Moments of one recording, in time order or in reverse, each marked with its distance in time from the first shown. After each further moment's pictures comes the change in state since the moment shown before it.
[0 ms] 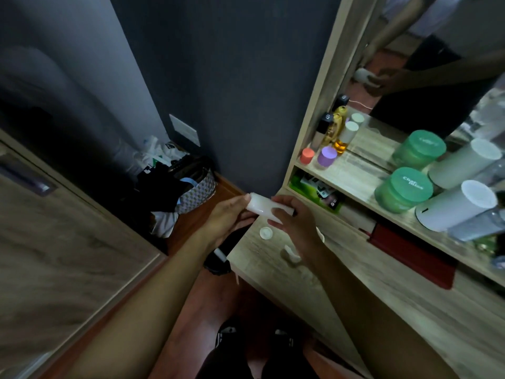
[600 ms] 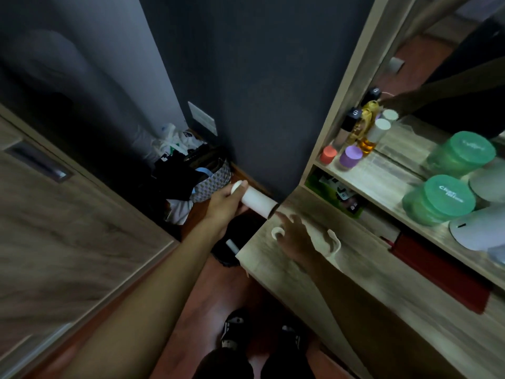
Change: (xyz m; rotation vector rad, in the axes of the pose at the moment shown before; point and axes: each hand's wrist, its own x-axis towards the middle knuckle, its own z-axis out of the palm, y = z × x) left_hand 0.022 0.011 -0.015 0.001 0.384 0.066; right_hand 0.053 0.101 -0.004 -1.110 -0.199 -0.055
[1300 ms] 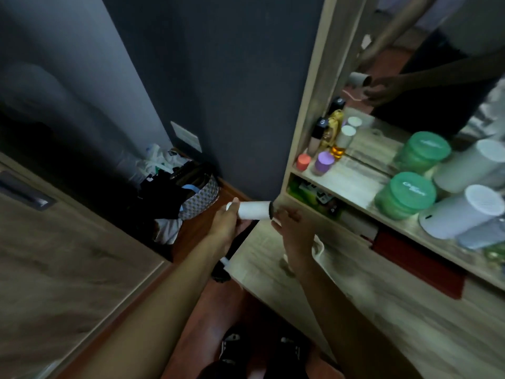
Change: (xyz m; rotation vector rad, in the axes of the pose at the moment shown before) left_hand -0.019 -0.006 0.046 0.065 0.060 -0.143; right_hand -0.032 -0.044 -0.069 1.254 0.490 0.275
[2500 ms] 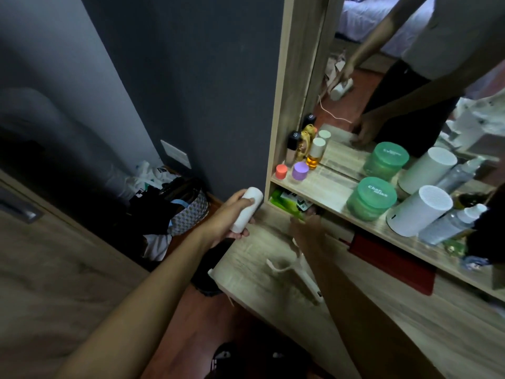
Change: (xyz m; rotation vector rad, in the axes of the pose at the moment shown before) left_hand -0.034 0.025 0.019 0.369 -0.451 0.143; right_hand 0.040 -0.013 -0.069 -0.678 0.109 0.101
